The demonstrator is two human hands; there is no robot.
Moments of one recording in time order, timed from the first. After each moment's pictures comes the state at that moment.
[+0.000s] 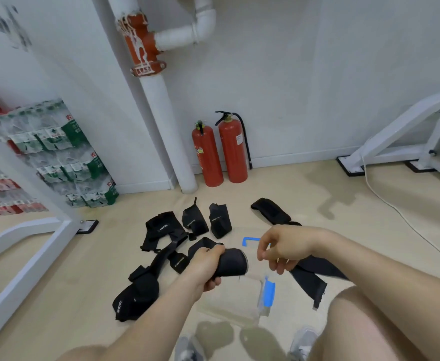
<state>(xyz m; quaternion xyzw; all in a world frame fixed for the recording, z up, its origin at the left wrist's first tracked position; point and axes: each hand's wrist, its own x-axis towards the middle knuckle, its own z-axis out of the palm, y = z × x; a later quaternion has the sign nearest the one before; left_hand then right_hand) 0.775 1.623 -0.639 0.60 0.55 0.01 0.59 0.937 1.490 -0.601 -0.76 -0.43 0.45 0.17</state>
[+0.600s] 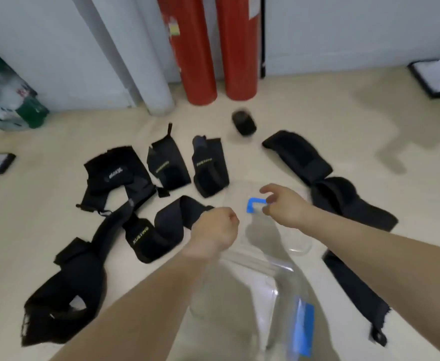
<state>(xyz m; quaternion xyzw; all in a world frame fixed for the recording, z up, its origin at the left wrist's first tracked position) 0.956 1.817 -0.921 0.86 0.40 -0.16 0.27 1.090 1.709 -0.904 -0.85 -0.26 0.39 0.25</state>
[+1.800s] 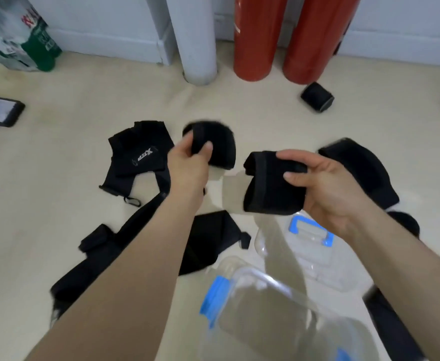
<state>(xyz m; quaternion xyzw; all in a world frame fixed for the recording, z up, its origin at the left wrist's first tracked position) 0.958 2.000 -0.876 0.50 0.55 0.31 0.59 1.092 1.849 -0.840 -0.62 -0.05 0.51 0.59</state>
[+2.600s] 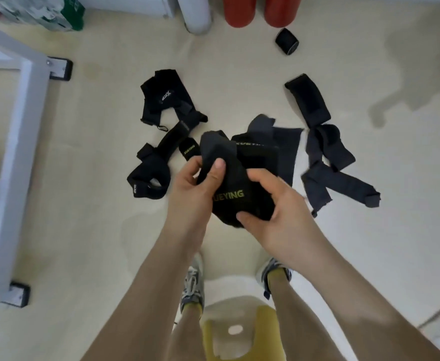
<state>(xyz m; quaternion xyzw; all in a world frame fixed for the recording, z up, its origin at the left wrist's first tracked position) 0.836 1.757 -0.530 0.42 0.53 0.16 0.72 0.937 1.650 -0.521 -0.72 -0.30 0.46 0.42</state>
